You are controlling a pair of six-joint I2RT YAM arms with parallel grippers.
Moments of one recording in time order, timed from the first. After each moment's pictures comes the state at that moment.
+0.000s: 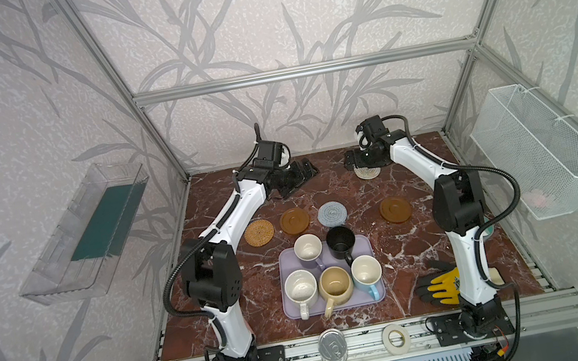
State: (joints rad) left arm -0.36 1.87 1.67 -0.63 0.41 -0.69; right arm 0.27 2.23 2.00 -0.72 -0.14 0.27
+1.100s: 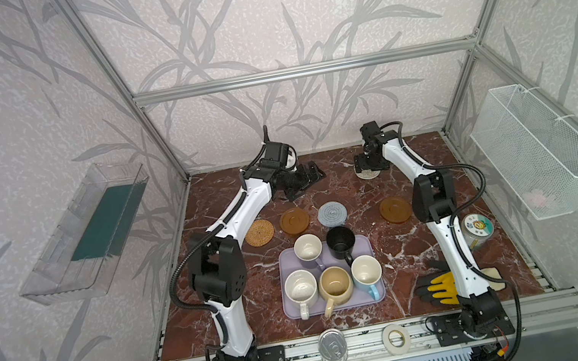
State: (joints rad) left arm -0.38 1.90 1.68 -0.64 0.46 -0.69; right arm 0.21 2.66 2.52 -0.99 -0.01 0.24
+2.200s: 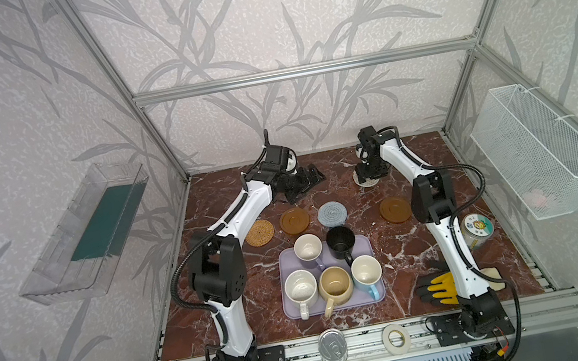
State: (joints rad) left arm -0.38 1.90 1.64 -0.60 0.46 -0.72; right arm 0.24 2.59 2.40 -1.15 -0.07 0.10
